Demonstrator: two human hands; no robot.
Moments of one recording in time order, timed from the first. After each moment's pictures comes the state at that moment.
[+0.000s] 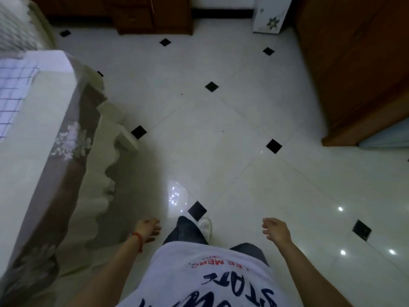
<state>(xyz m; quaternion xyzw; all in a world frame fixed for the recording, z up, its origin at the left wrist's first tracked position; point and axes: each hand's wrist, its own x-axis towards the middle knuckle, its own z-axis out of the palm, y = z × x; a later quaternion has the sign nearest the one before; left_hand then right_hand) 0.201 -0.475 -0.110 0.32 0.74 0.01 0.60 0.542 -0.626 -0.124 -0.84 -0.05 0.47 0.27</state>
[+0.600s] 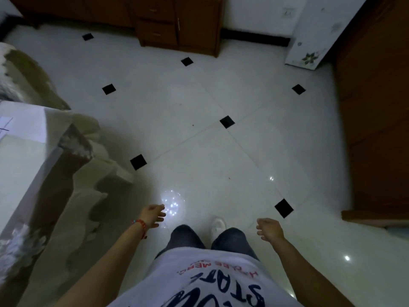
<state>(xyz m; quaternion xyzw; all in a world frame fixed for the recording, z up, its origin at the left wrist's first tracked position) 0.387 -0.131 -0.097 0.31 0.74 0.07 0.60 0.723 -0.236 -0.128 -0.83 -0.10 0.52 0.18</state>
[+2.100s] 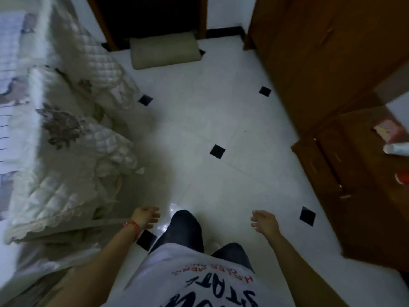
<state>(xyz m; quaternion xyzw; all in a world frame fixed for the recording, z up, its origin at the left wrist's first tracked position) 0.175 0.562 -0.098 -0.16 0.78 0.39 0.46 0.409 0.832 -0.110 -0.61 -0.53 0.59 -0.06</state>
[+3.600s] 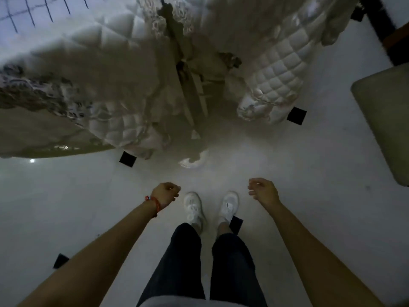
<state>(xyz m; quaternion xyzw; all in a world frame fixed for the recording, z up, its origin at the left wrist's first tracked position) -0.068 0.769 -0.204 -0.59 0.56 0.54 0.23 -0.281 0.971 -0.233 -0.06 -0.79 0.35 -0.50</state>
